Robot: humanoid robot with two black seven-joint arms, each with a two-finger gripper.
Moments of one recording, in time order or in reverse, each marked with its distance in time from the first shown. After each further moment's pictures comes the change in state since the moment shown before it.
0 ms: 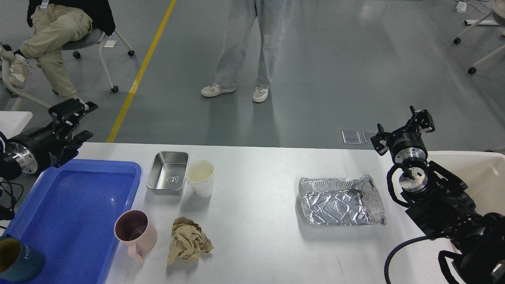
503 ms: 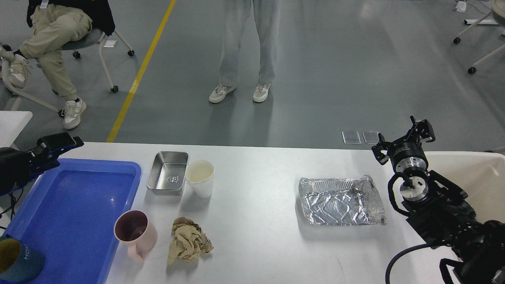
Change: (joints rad) left arm 0.004 0.276 0.039 -0.248 0.205 -0.118 0.072; right arm -0.038 0.001 0.000 0.000 0.000 0.007 0.002
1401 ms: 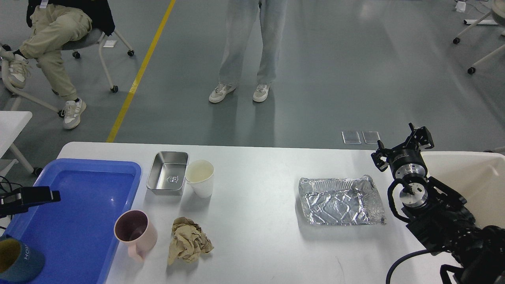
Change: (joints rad) left arm 0.018 0.197 0.096 -0.093 0.178 -0.243 -0.053; right arm -0.028 0.002 -0.007 0.002 0.000 0.001 0.000
